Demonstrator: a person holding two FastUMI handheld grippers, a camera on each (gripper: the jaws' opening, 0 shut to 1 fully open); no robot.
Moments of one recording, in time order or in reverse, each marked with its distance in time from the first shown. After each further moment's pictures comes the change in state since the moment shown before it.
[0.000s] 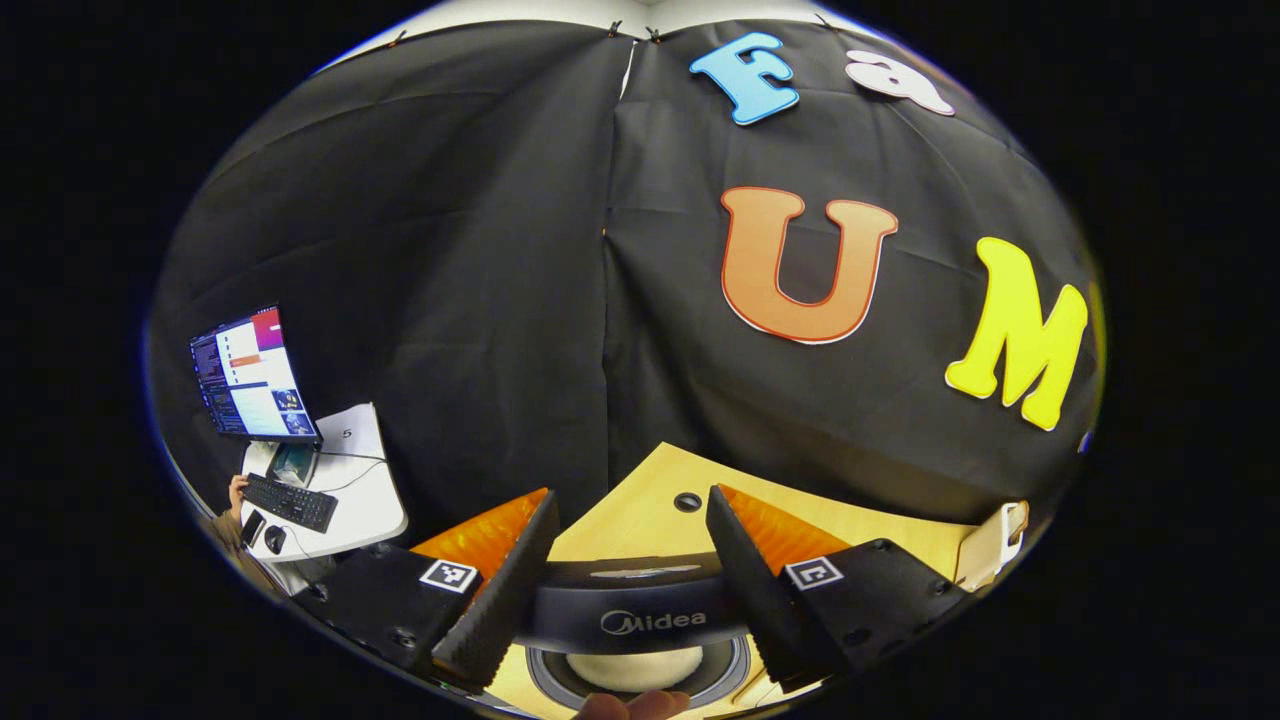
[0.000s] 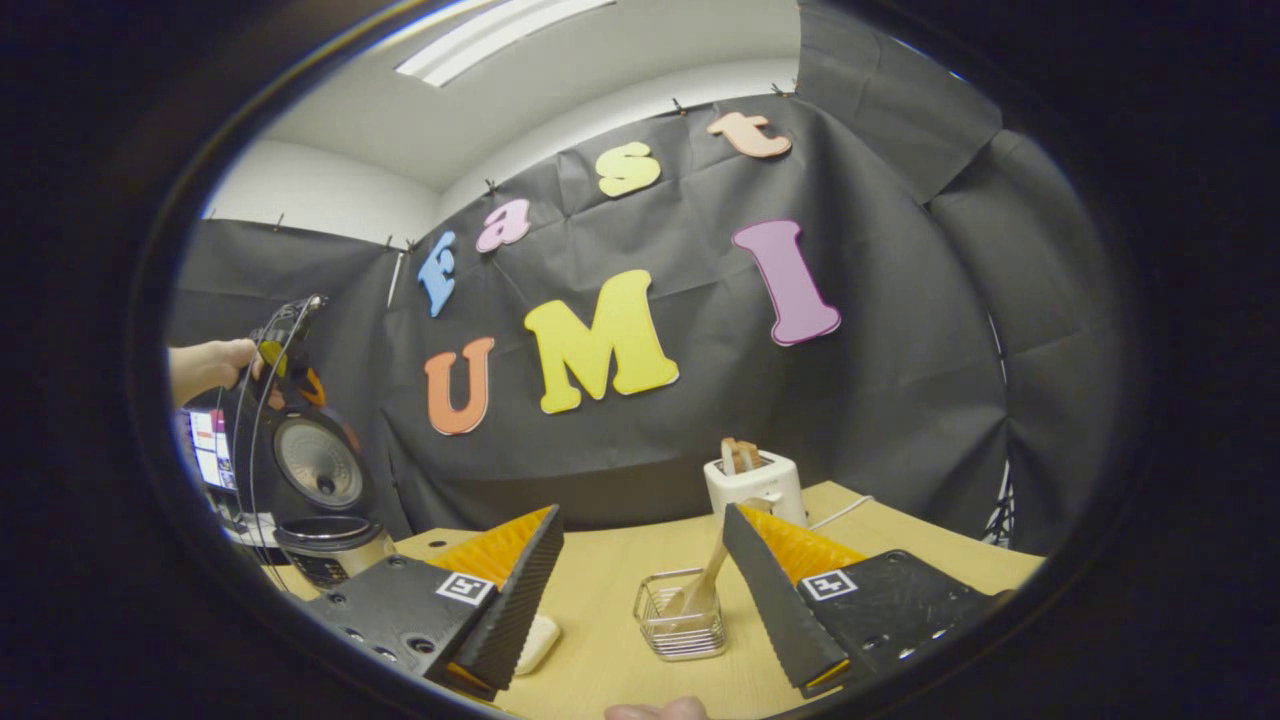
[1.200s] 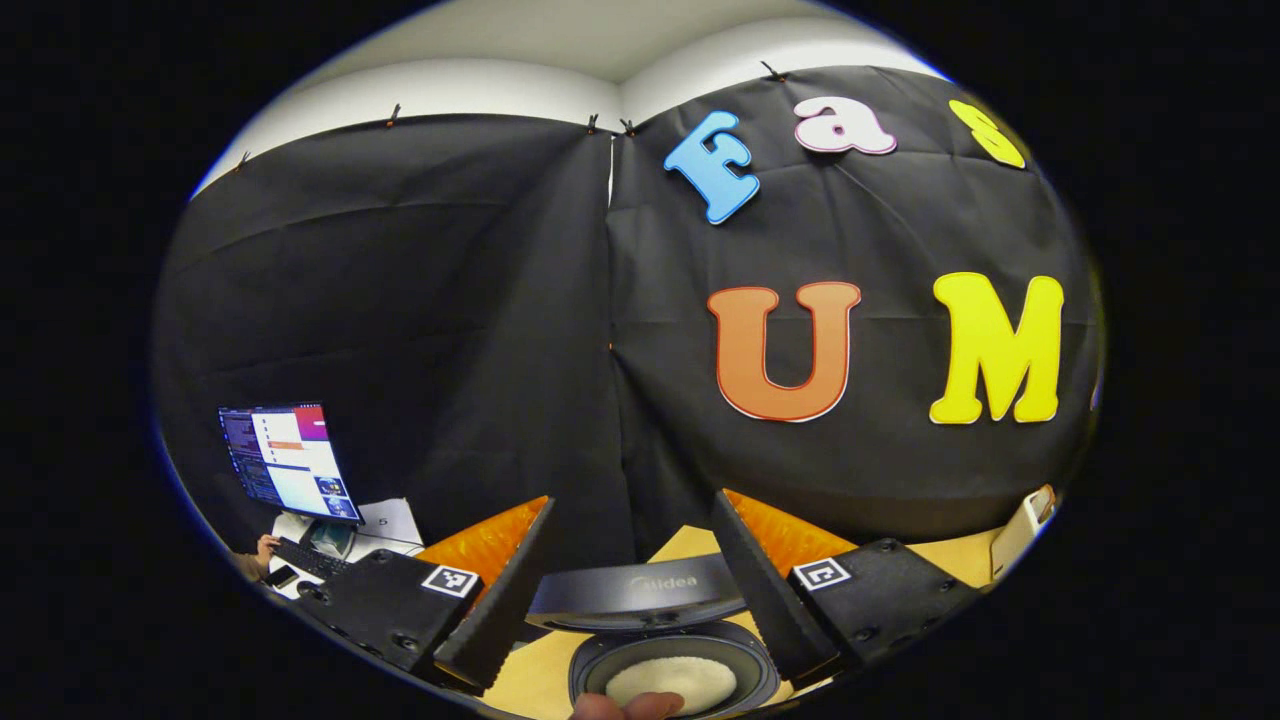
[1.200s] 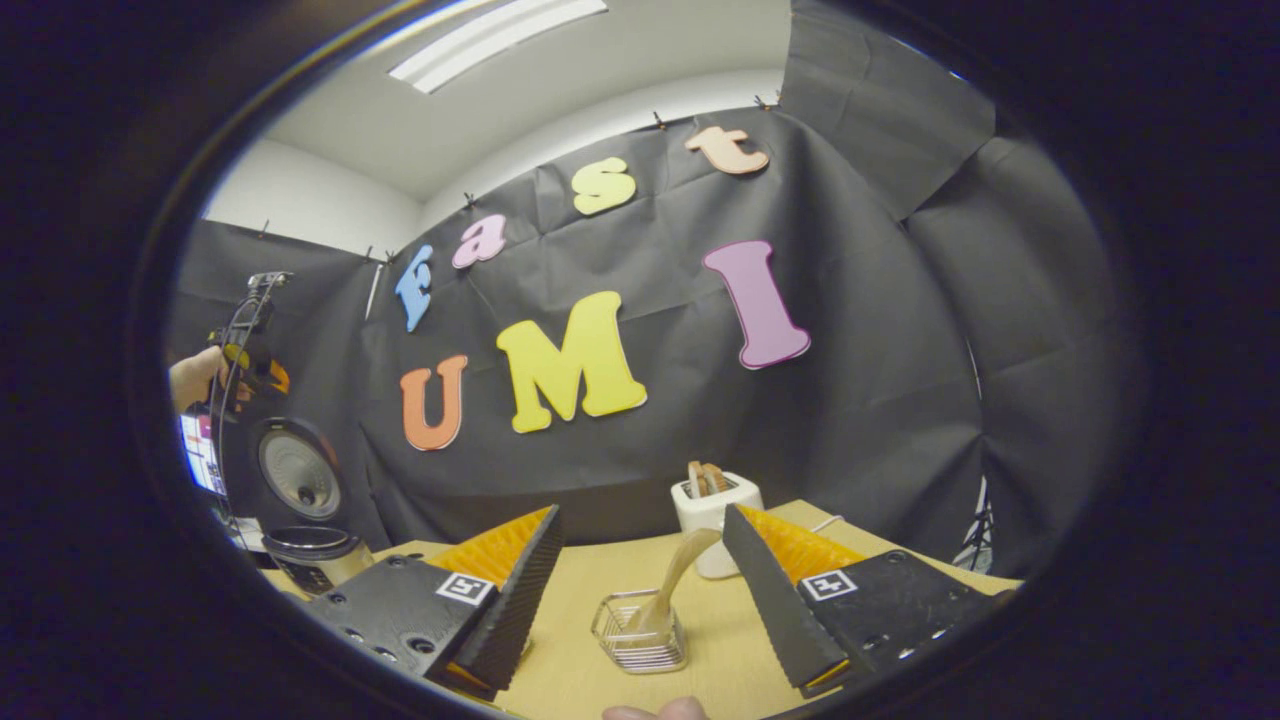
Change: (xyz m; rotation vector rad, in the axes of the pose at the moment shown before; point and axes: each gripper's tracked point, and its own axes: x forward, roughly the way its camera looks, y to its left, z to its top) left arm -0.048 0.011 0.061 0.113 -0.316 0.064; right arm -0.002 -0.031 0.028 0.005 -0.042 -0.059
